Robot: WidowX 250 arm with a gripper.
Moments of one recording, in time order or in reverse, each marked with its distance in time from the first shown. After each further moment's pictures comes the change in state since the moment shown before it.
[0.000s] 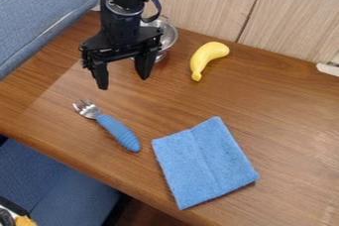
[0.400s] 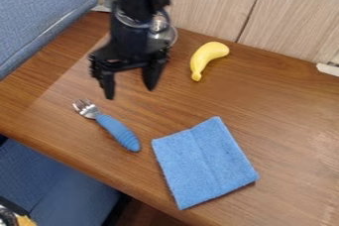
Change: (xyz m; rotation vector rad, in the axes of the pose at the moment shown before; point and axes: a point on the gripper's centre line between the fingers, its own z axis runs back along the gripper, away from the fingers) arm -0.021 -0.010 -0.005 0.024 0.003 -0.052
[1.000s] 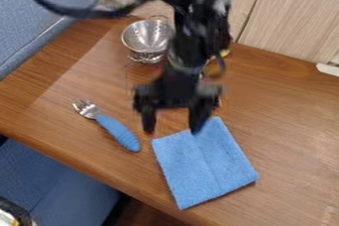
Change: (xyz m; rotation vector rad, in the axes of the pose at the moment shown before) arm -0.078 -0.028 -0.007 -0.053 0.035 -0.412
